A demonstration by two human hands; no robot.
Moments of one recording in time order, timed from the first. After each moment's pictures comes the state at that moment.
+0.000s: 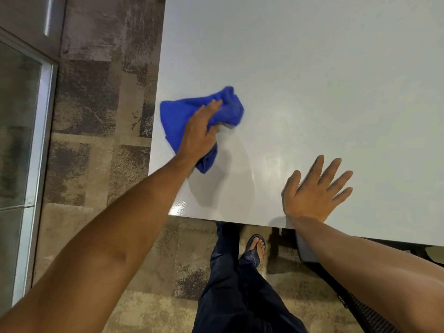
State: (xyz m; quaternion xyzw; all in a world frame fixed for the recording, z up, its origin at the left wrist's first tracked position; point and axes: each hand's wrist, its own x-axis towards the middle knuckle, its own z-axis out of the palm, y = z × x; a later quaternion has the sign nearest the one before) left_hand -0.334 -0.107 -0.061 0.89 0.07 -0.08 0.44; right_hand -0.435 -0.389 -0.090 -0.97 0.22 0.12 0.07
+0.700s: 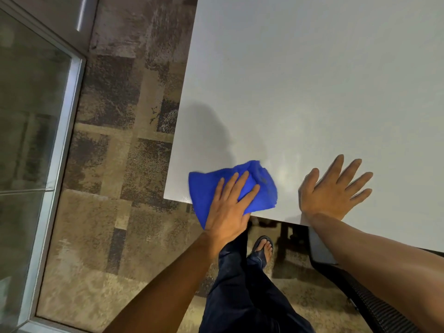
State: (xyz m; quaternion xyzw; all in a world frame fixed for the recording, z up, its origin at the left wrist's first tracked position) left_hand -0.527 -0.165 -0.073 0.98 -0.08 -0.12 0.15; right_hand -0.436 -0.389 -0.091 -0.97 0.21 0.10 0.07
